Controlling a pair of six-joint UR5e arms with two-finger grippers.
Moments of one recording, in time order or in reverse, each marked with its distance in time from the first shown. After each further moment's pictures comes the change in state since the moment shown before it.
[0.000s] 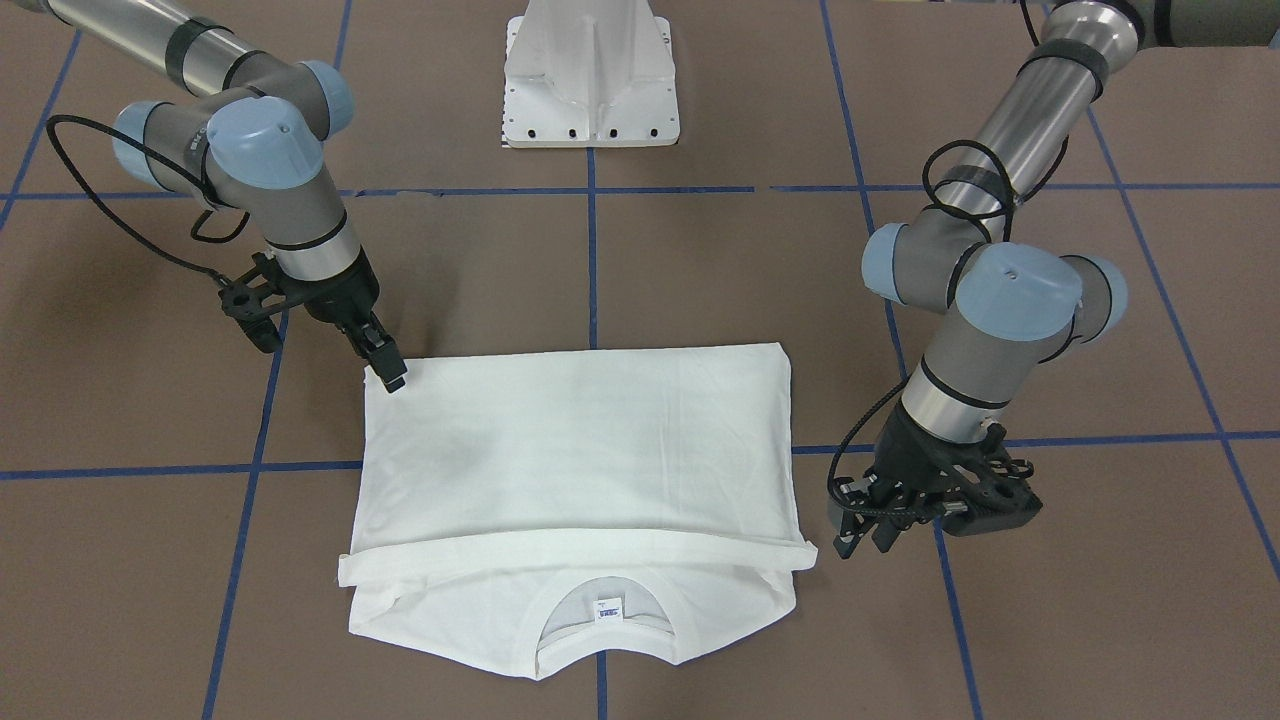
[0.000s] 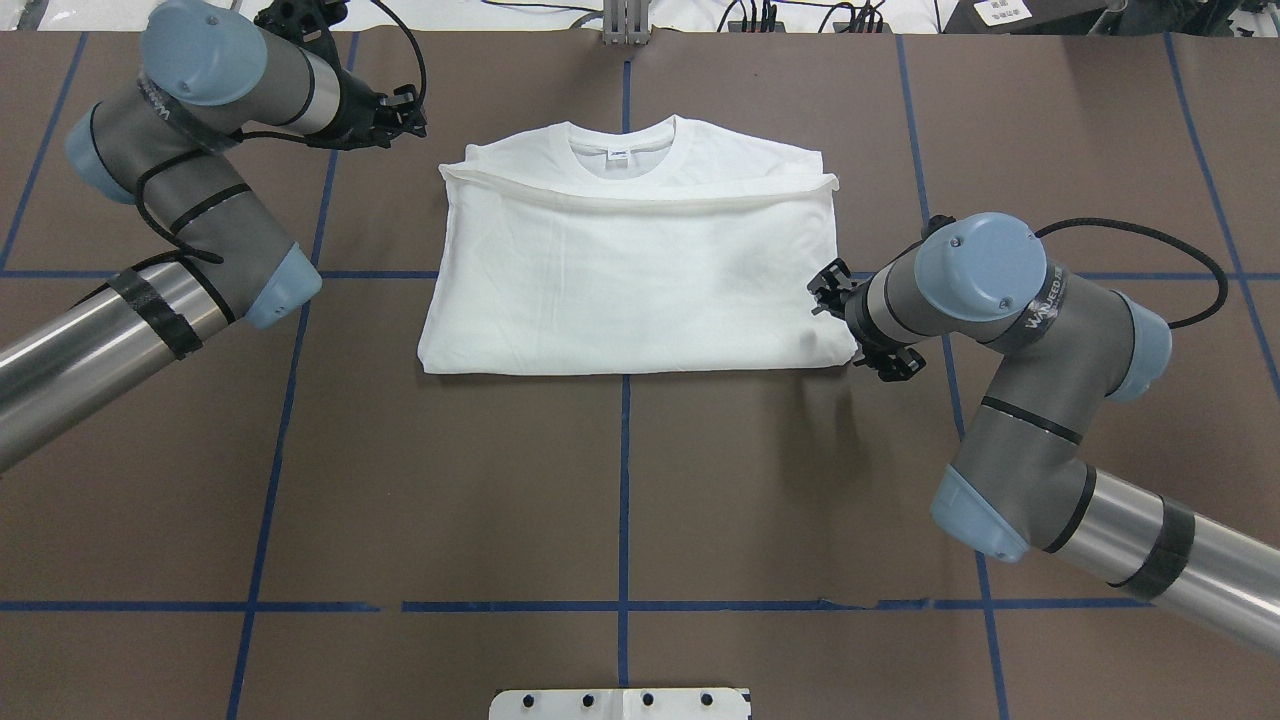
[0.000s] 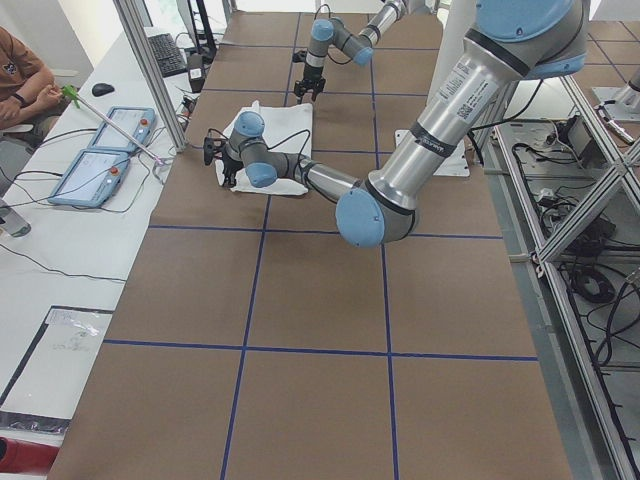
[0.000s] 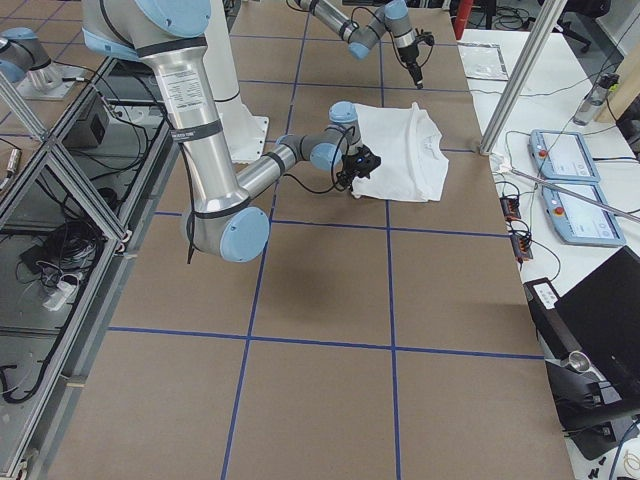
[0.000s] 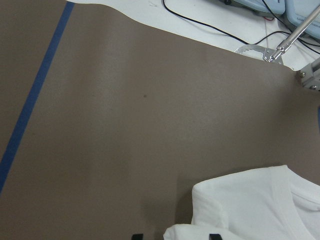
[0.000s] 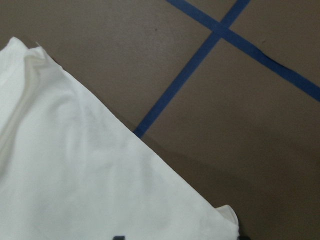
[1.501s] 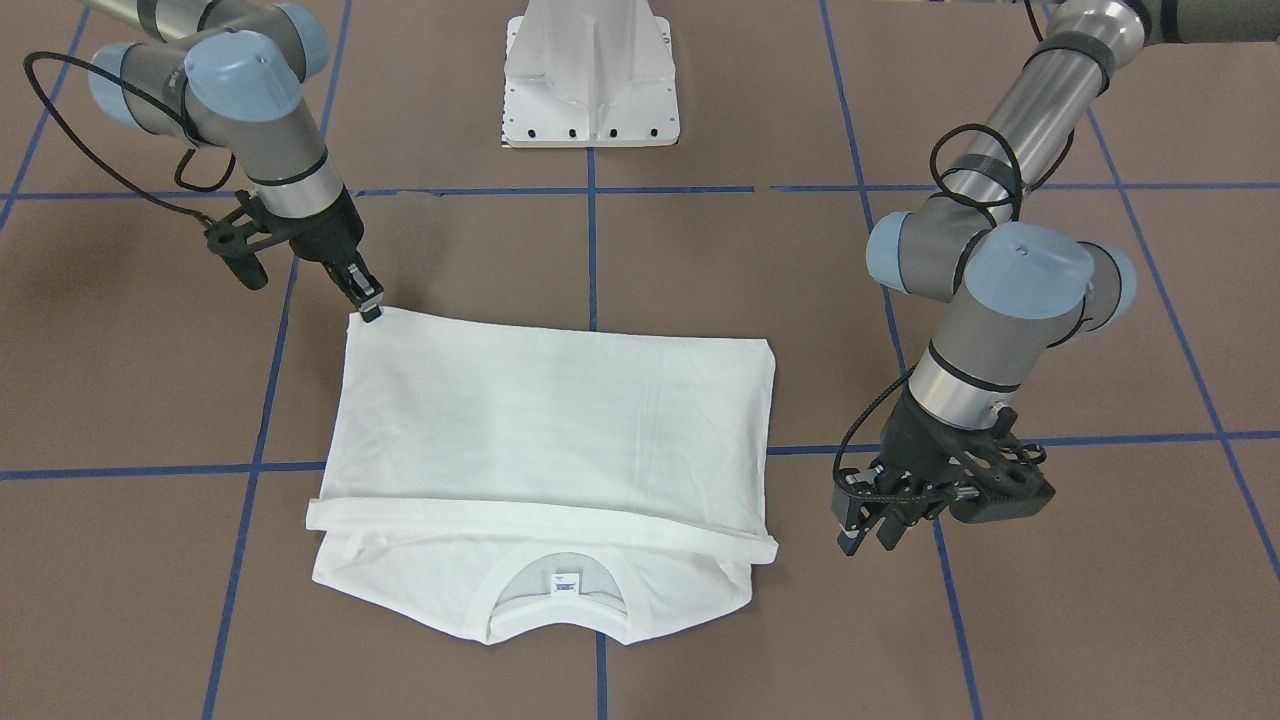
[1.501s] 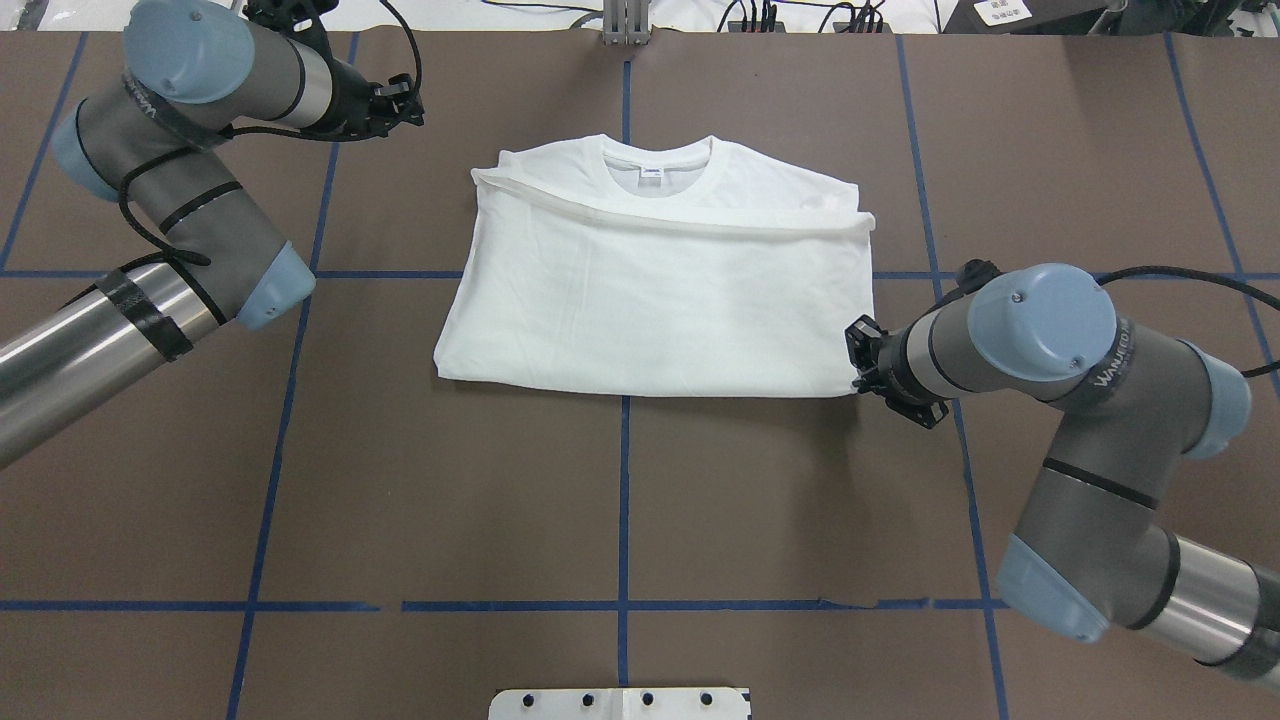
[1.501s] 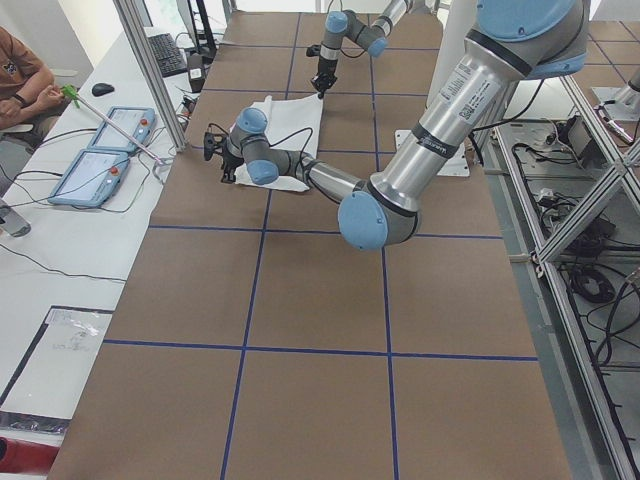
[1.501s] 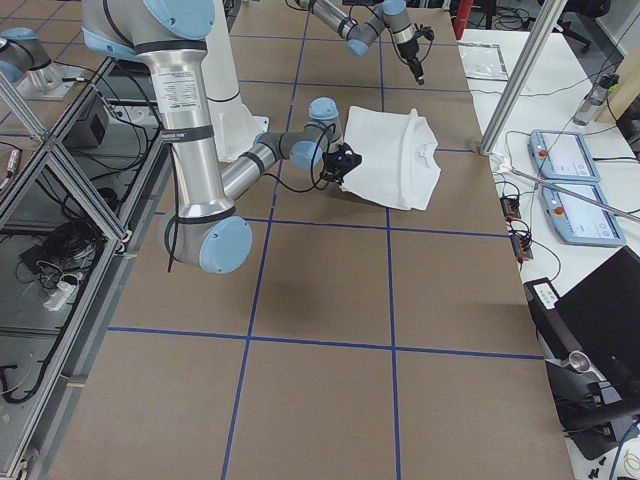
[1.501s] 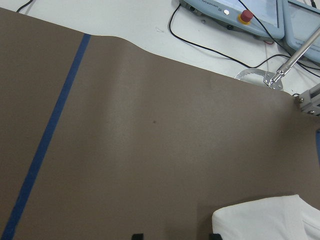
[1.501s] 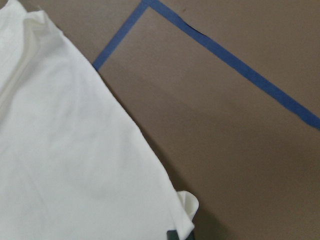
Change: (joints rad) left arm 0.004 0.024 -0.075 0.001 0.012 -0.006; right arm -0.080 -0.164 0.252 -0.085 0.019 0.021
